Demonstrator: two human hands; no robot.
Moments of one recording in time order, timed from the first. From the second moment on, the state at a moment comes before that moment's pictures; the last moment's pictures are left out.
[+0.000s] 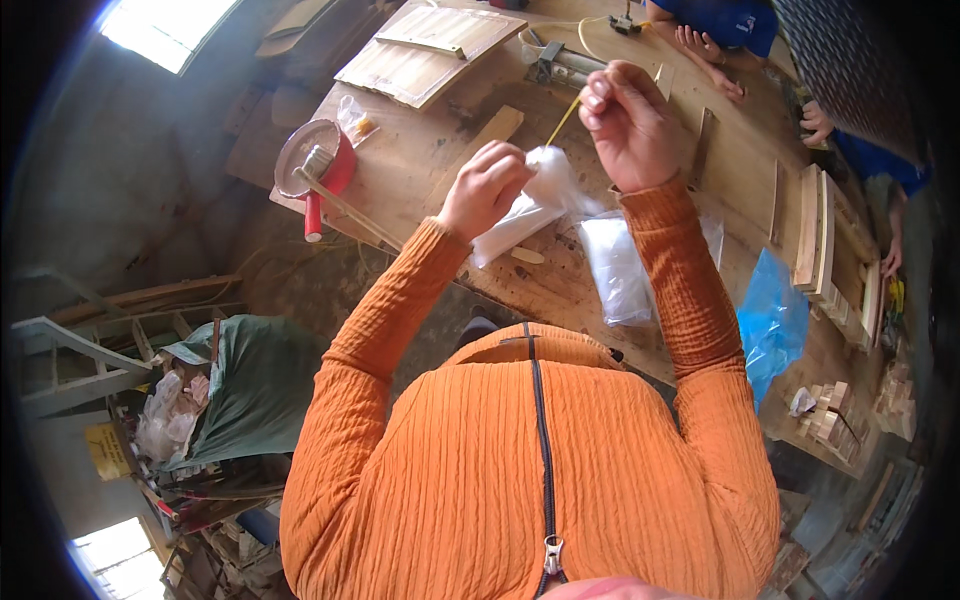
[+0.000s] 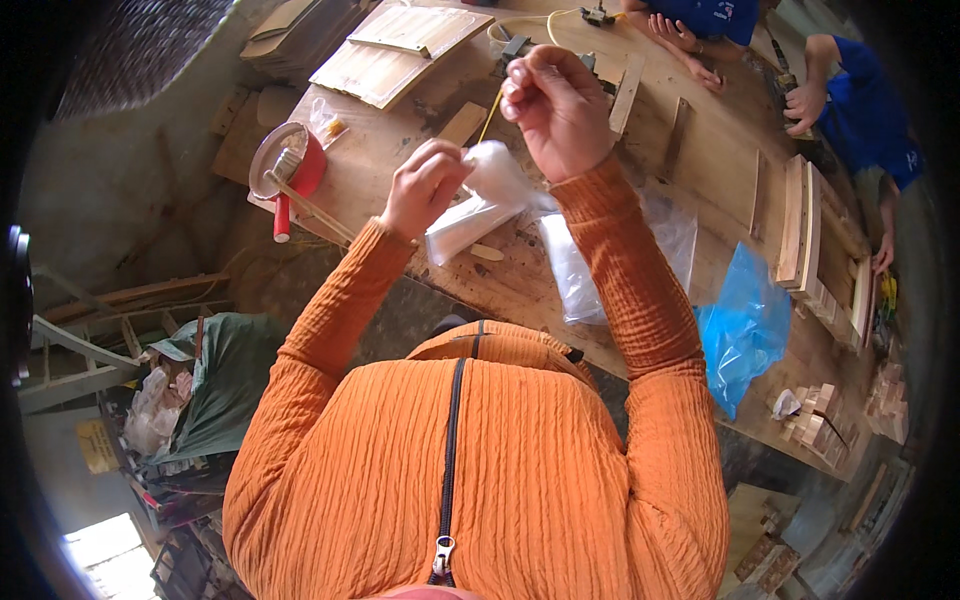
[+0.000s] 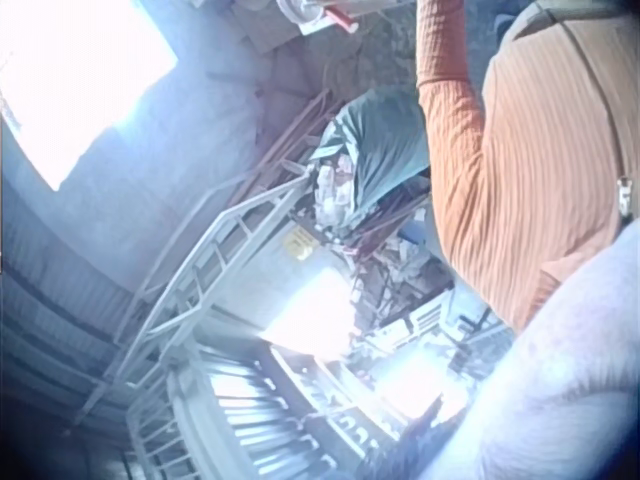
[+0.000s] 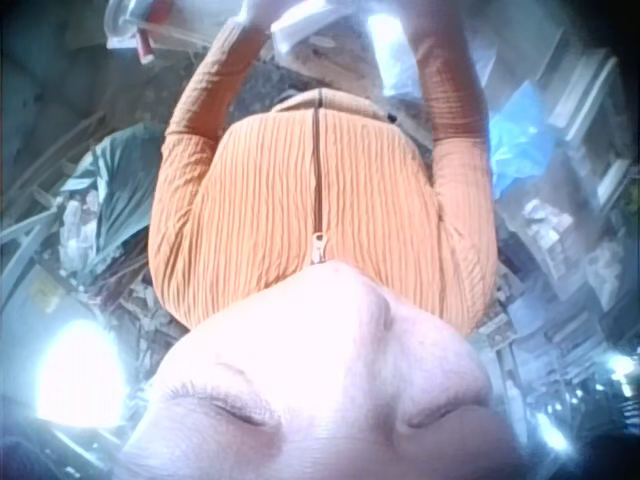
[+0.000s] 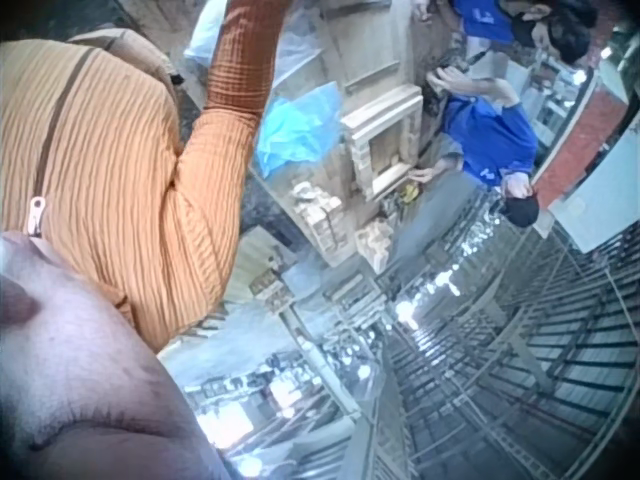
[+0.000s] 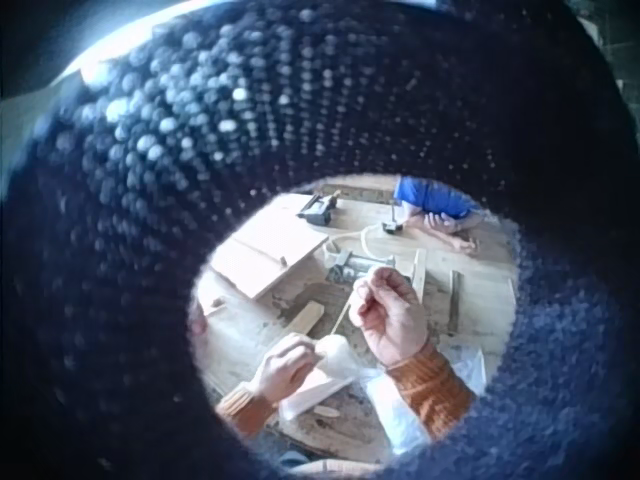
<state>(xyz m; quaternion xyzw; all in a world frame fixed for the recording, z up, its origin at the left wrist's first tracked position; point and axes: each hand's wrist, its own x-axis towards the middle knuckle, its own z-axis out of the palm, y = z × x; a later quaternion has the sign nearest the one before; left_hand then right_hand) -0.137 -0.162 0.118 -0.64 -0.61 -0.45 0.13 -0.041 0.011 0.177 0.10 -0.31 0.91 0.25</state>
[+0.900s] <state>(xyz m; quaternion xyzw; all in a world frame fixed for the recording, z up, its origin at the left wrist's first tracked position) -0.049 -0.122 0.054 -0.30 -0.52 -0.56 -0.58 0.171 0.076 0.042 -0.29 -0.50 0.75 0.33</state>
